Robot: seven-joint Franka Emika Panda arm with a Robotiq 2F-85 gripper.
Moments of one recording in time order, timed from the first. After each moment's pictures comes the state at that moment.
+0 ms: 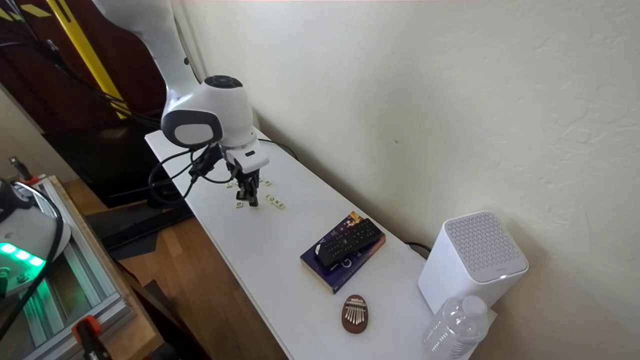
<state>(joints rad) -0.15 0.69 -0.07 -2.42 0.34 3.08 0.42</state>
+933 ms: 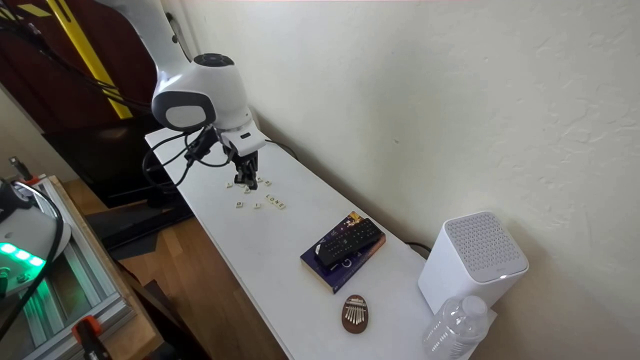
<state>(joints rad) -0.17 0.57 -0.03 -2.47 0.36 3.08 0.42</state>
